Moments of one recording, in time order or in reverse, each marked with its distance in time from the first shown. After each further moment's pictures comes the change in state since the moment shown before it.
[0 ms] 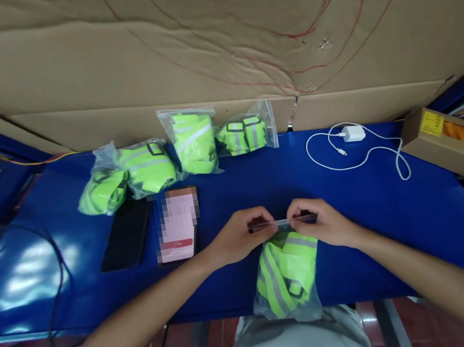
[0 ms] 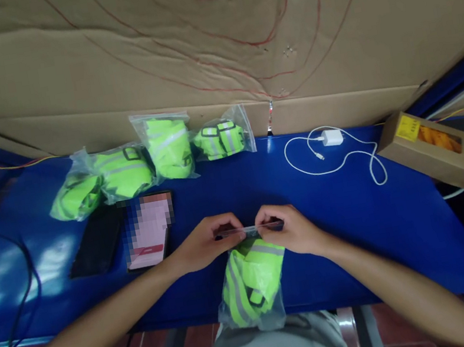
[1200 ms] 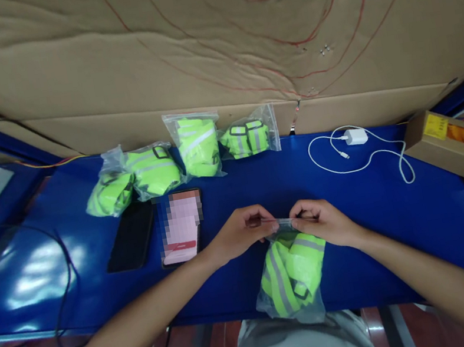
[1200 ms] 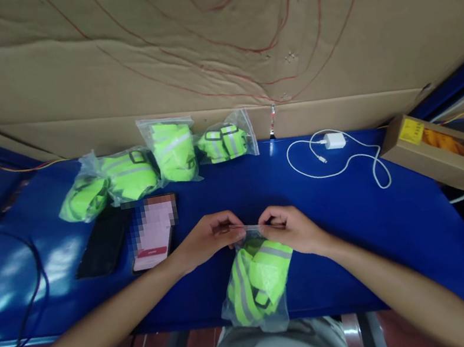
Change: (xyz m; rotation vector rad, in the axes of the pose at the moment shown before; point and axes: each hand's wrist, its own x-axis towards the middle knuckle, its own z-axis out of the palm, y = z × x) left_hand 0.004 0.002 -0.002 -0.190 0.069 -0.070; right_hand 0.002 0.007 0.000 0.182 -0.025 0.170
